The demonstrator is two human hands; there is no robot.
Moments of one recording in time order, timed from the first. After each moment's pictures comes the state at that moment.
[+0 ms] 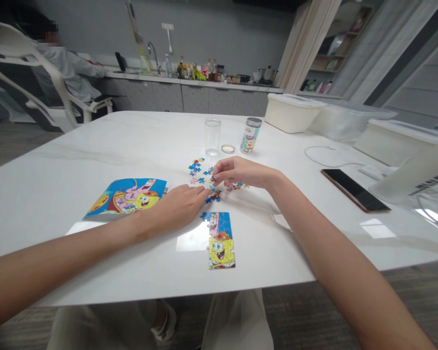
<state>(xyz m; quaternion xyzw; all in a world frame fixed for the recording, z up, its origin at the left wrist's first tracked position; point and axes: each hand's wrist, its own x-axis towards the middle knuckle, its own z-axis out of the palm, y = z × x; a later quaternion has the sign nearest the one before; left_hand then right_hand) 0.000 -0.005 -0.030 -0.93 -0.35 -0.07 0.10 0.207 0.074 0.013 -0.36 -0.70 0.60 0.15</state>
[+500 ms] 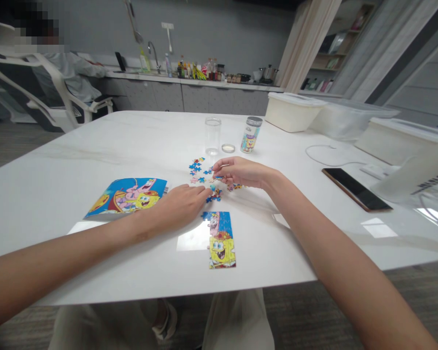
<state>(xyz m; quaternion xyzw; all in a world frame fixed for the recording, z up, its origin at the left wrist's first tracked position) 0.000 -0.004 -0.034 -0.93 -0.35 -0.08 0.12 0.204 0.078 0.006 -0.37 -0.59 0.69 0.20</state>
